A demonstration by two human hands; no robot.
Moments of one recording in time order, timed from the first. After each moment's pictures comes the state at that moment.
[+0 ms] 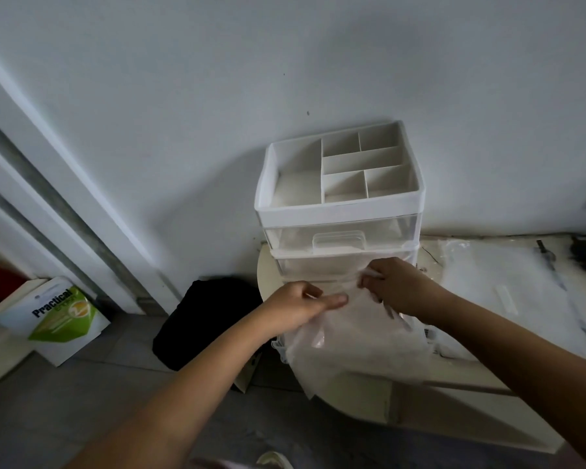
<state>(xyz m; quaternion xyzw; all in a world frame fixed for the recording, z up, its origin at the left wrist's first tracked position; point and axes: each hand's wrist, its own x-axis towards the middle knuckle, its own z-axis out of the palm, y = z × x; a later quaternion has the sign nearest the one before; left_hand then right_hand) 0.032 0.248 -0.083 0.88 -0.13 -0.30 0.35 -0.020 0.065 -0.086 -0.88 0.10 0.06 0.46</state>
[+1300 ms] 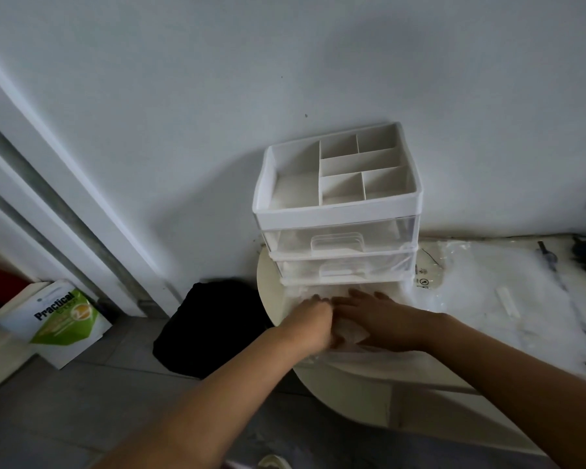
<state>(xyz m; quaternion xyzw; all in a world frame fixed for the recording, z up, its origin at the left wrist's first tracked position) 0.026 0.220 -0.114 0.94 -0.29 -0.20 0.02 -0.015 0.071 -0.133 -0.97 -0.19 0.14 0.09</state>
